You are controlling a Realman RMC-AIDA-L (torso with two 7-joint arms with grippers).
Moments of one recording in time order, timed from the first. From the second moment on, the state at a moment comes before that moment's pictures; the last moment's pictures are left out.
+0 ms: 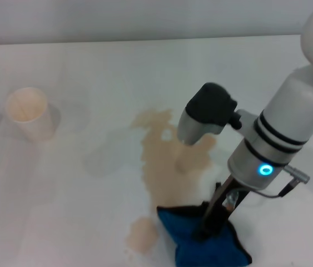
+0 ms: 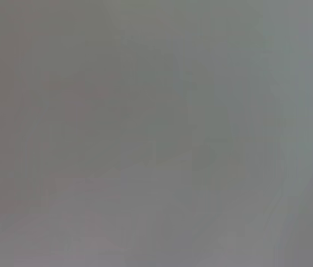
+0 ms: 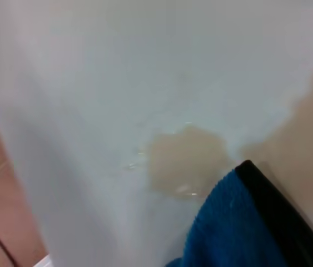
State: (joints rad) left arm -0.43 -2.08 0.82 0.03 -2.51 -1.32 2.48; right arm 0.64 2.03 -1.76 -1.04 -2.23 -1.51 2.61
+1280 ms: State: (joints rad) left arm -0.43 -2.07 0.83 0.04 -2.49 -1.31 2.48; right arm 0.65 2.02 -1.88 -0.95 -2.09 -1.26 2.56
